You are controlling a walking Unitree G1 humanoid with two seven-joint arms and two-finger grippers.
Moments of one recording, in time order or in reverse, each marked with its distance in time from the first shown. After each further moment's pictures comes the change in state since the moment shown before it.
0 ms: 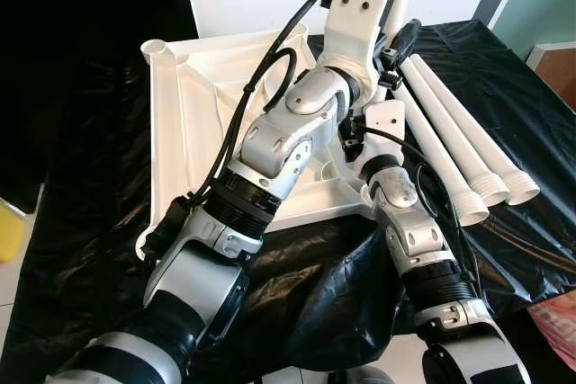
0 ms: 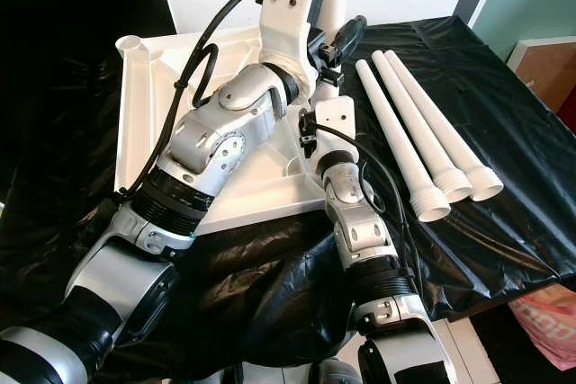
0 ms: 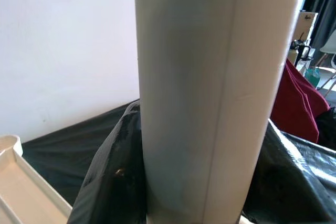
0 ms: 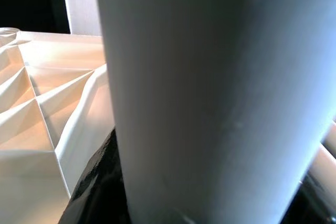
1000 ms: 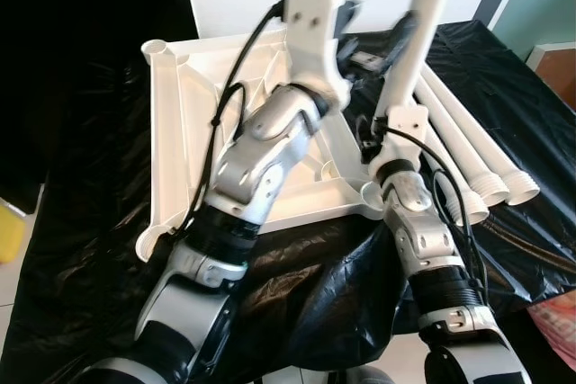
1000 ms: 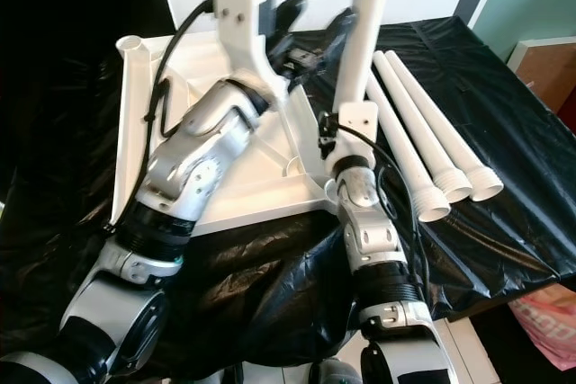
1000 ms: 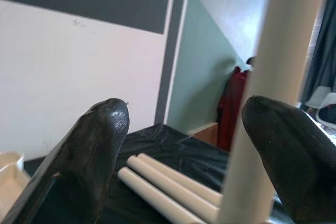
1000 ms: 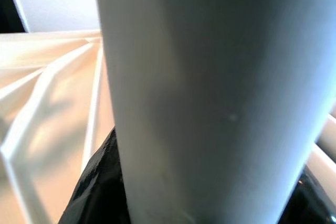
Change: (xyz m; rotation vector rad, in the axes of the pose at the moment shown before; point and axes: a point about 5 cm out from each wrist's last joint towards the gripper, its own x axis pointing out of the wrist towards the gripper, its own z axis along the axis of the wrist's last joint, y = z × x) left arm -0.041 0.024 -0.003 -0.088 -0.193 0.011; right arm -0.010 -0.025 -0.013 0.070 0.043 -0.117
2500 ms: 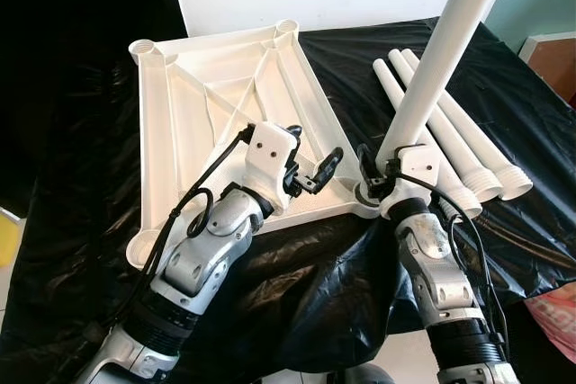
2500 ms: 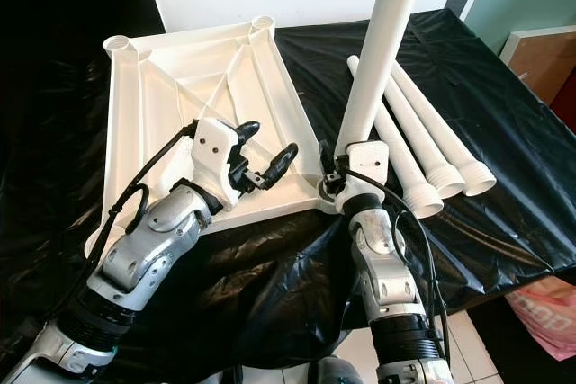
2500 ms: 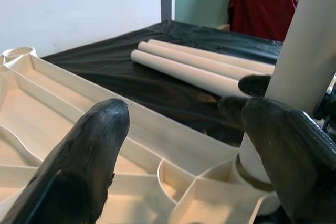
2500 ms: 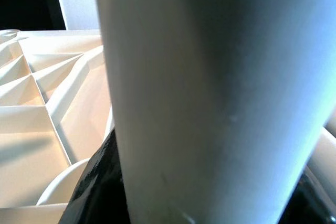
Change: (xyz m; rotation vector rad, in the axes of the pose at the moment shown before) left arm -0.099 0.009 -0.069 0.150 0.347 -0.002; right arm -0.045 -0.006 -0.014 0.003 -0.071 0.159
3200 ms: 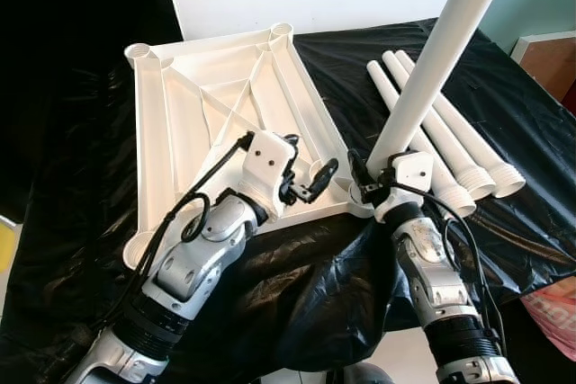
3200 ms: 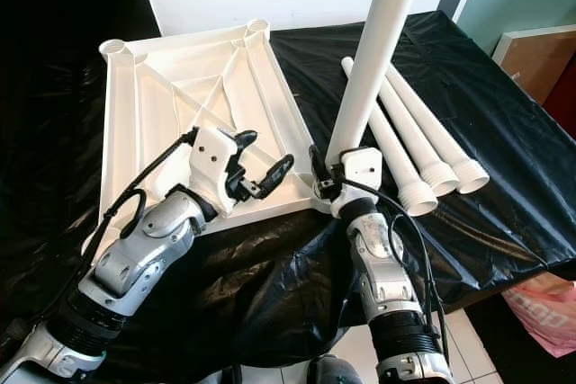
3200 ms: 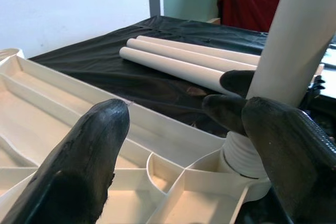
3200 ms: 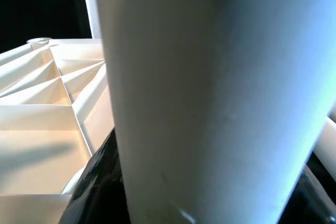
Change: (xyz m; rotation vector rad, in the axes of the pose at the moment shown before) left arm -0.005 -0.002 -0.003 0.013 0.020 -0.026; right arm 0.002 0.007 -0.015 0.017 -0.004 0.119
